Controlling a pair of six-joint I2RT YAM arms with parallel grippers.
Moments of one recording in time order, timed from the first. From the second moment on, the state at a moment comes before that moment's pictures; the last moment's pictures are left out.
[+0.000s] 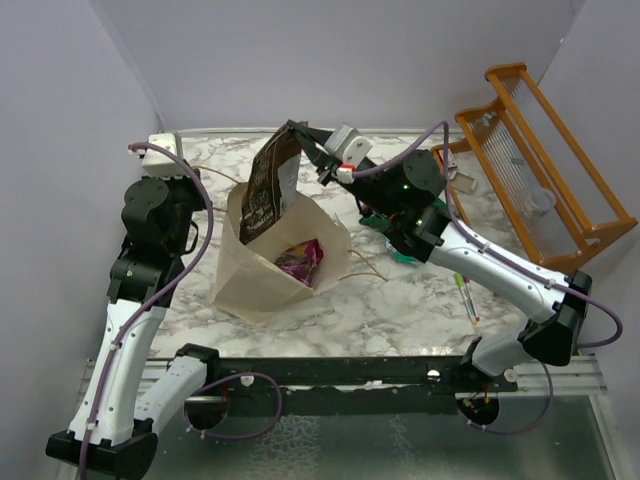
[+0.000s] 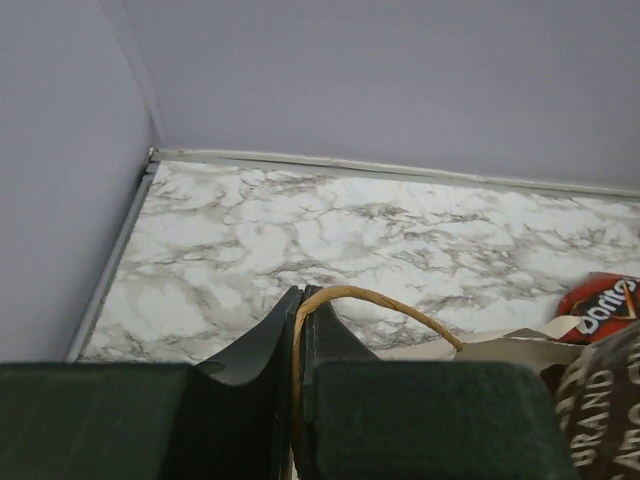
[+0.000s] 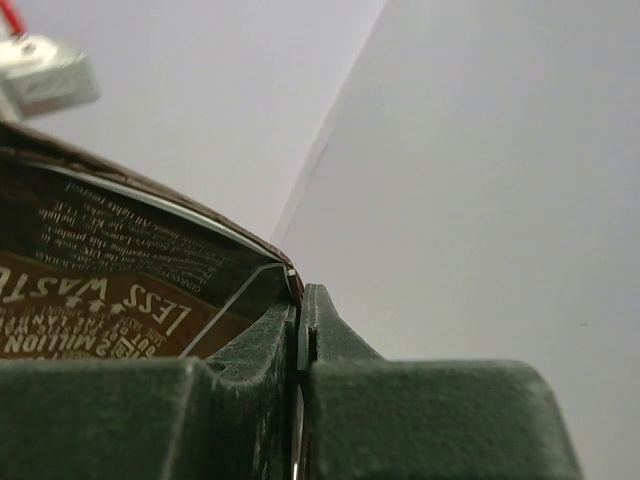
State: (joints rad) left arm -0.22 0.83 1.13 -0.37 -0.21 -0.13; right arm 0.95 1.48 1.46 0.47 -0.12 -0.56
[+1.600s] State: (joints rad) left arm -0.33 0.59 1.00 -0.31 -0.14 0.22; right arm 0.43 1.94 1.54 0.28 -0.24 -0.64
